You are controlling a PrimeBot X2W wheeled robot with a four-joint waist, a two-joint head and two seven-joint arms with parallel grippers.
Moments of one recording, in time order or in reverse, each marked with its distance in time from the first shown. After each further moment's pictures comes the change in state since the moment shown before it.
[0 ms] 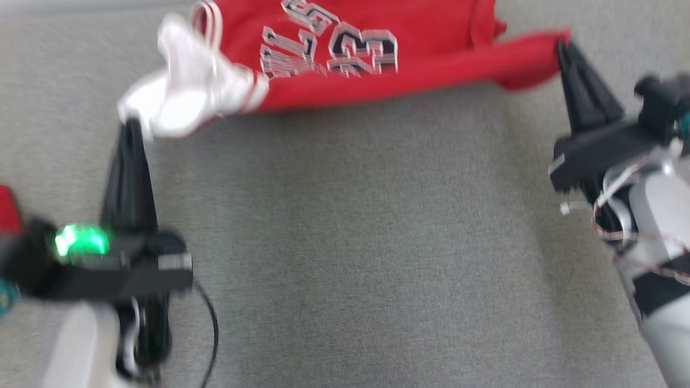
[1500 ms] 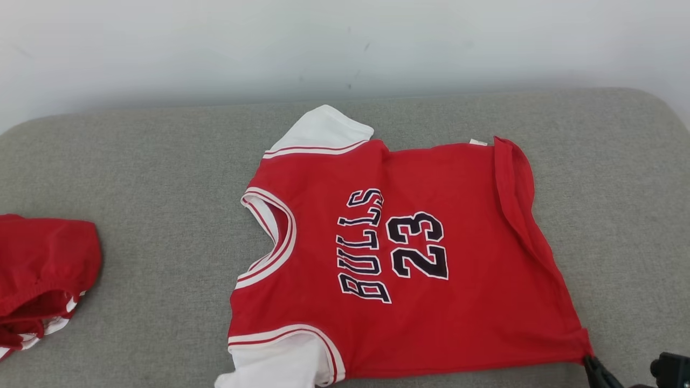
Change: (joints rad) left arm 0.610 0.127 -0.170 0.001 -0.195 0.085 0.305; right arm 0.950 0.398 -0.573 -0.477 -0.088 0.000 0.515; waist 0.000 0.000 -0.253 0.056
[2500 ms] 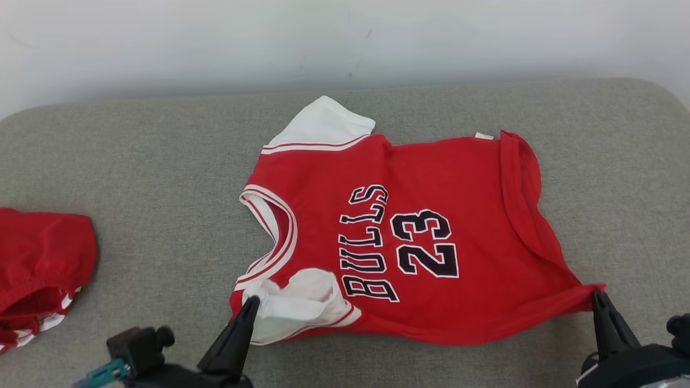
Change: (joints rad) left arm -0.209 -0.050 -0.034 -0.091 -0.019 -0.051 0.019; right arm -0.103 -0.001 0.020 -0.038 0.043 0.000 -0.151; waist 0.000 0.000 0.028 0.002
